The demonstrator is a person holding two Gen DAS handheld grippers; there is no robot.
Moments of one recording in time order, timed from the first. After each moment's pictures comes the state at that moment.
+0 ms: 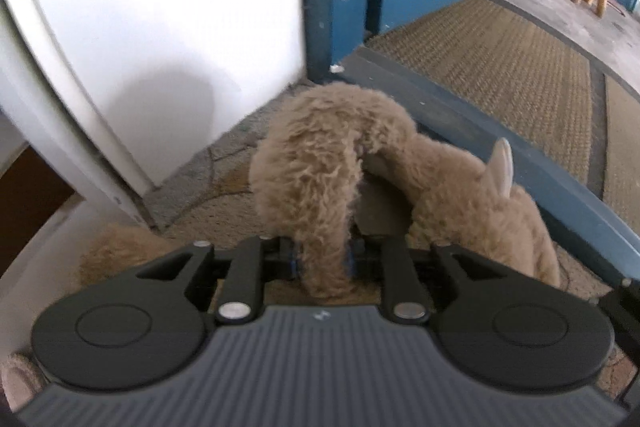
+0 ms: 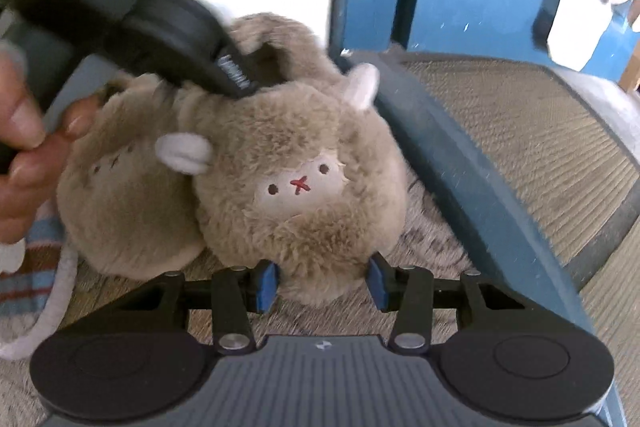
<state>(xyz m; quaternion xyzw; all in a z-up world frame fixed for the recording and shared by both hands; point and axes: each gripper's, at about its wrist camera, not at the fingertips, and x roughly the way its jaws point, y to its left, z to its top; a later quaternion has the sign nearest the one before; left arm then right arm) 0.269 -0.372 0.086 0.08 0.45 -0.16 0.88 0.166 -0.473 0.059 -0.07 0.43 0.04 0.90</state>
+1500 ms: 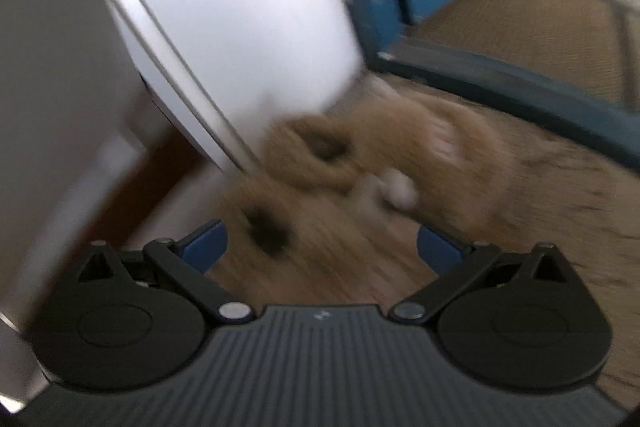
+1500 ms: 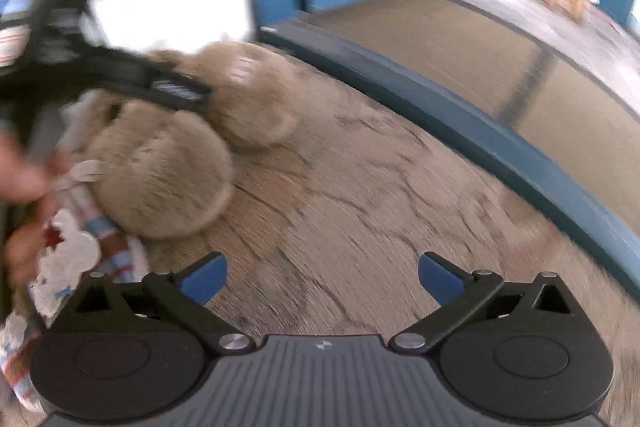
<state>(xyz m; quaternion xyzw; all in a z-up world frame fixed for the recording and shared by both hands) 0.168 -0.344 0.122 0.18 0.41 -0.12 0.89 0.041 -0.425 0.108 0.11 0.46 -0.16 0.87</state>
